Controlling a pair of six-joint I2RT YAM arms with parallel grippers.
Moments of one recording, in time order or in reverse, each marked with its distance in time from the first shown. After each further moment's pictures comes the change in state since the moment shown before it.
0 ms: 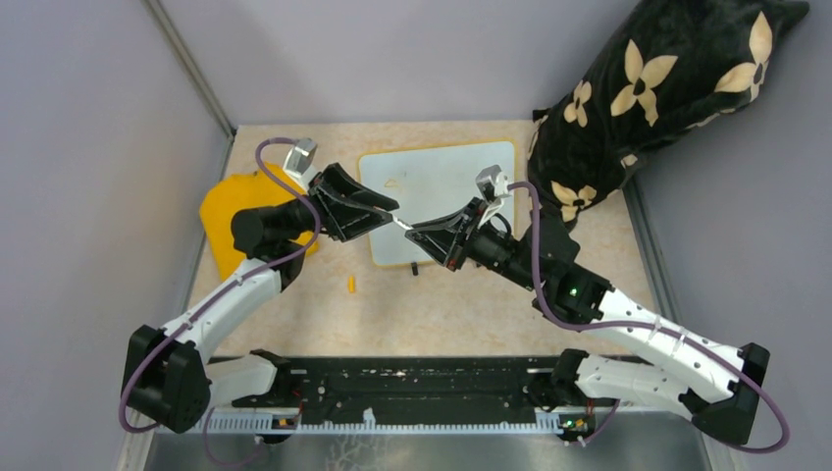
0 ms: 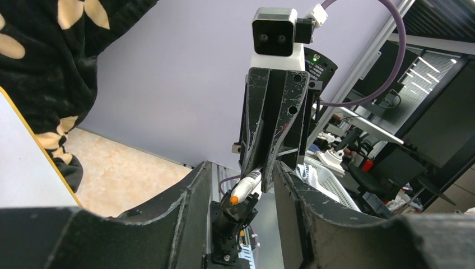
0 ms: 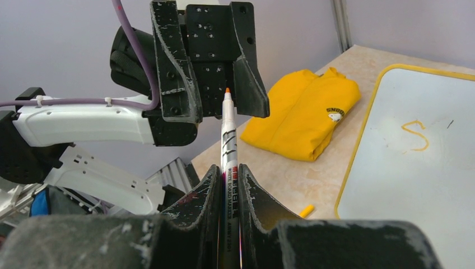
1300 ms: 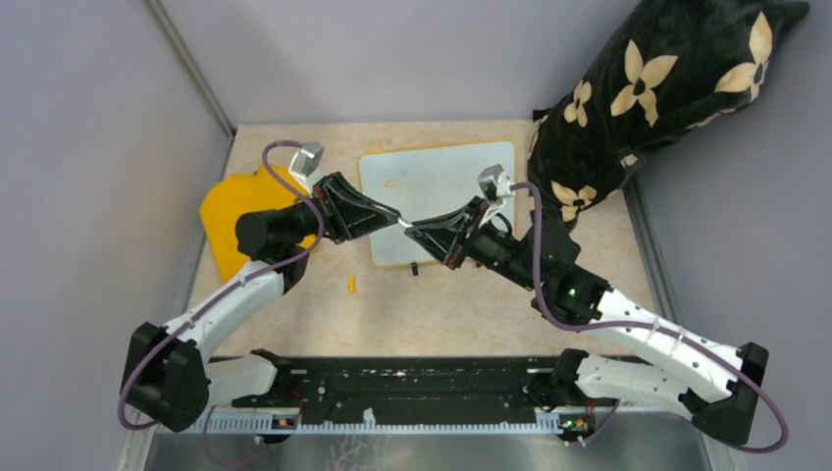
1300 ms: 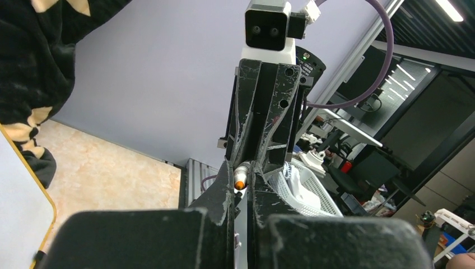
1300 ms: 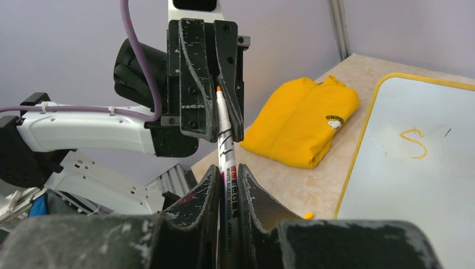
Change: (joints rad) left arm -0.032 0.006 -0.019 0.024 -0.011 -0.053; right arm 0.000 0.007 -0.007 0.037 0.008 -0.001
